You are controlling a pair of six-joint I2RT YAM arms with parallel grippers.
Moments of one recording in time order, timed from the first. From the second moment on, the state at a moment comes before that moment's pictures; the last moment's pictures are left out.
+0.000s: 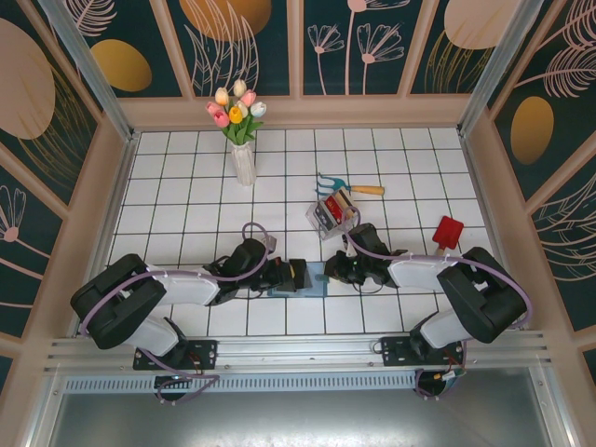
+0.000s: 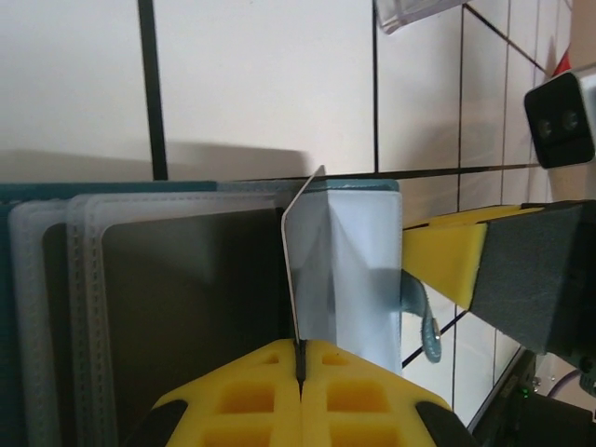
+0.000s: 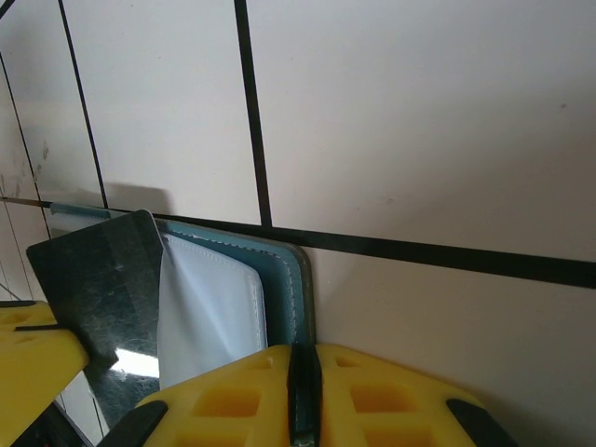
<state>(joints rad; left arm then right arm) -0.83 1.48 0.41 0.37 0.27 -1.07 0.64 1.45 0.45 0.07 -0.40 0.88</state>
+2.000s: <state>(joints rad) -0.82 1.35 0.58 -0.09 0.05 -0.96 0.81 1.40 0.72 -0.31 -0.10 0.79</state>
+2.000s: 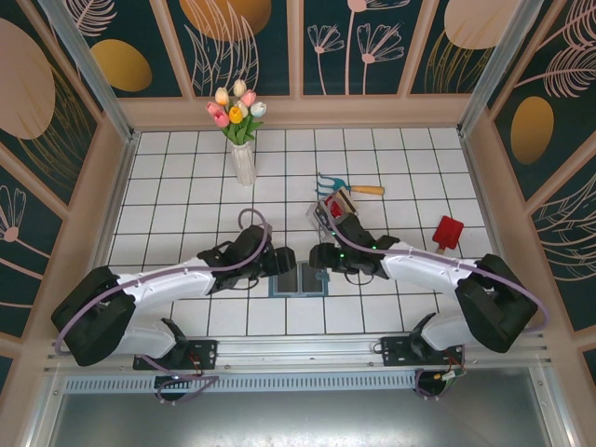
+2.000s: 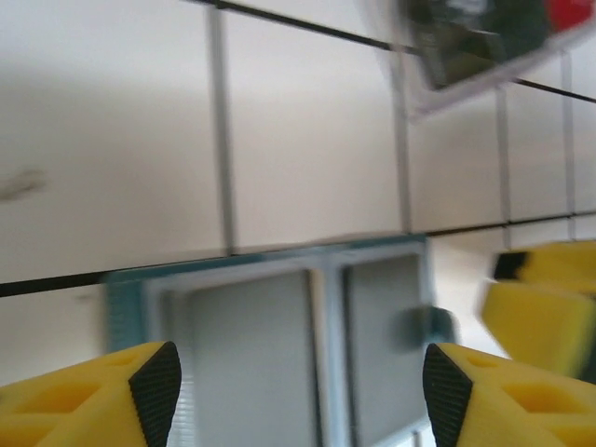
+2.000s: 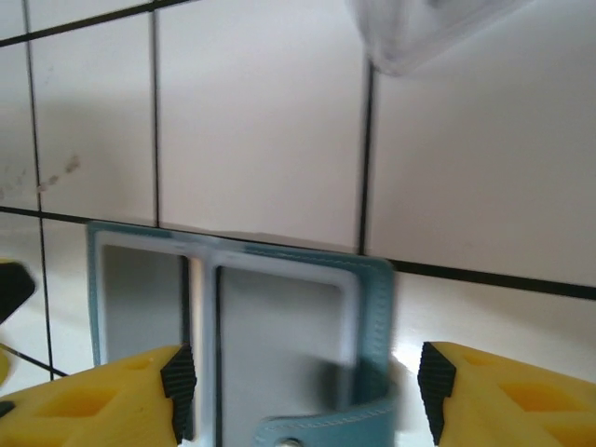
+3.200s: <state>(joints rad) -0.76 1.43 0.50 0.13 0.32 -1.04 0.96 1.52 0.76 -0.46 0.13 0.86</state>
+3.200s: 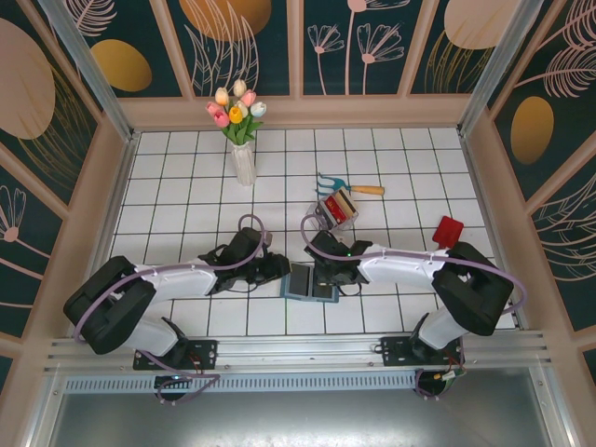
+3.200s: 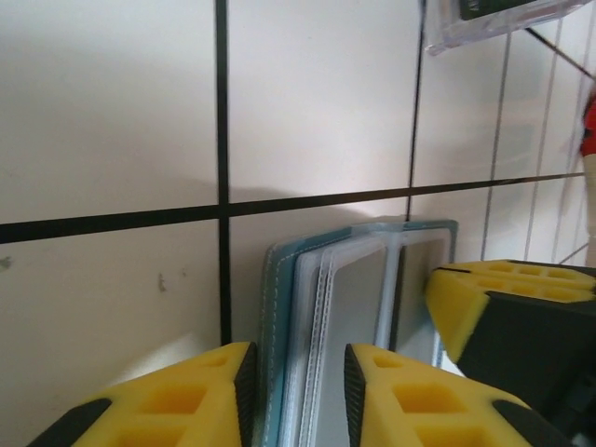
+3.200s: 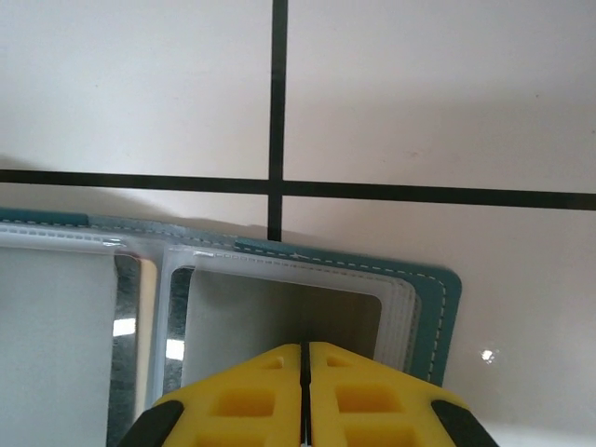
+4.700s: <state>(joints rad) -0.97 1.78 1.17 -0.42 0.02 -0.95 0.71 1.32 0.42 0.08 -0.05 1.06</state>
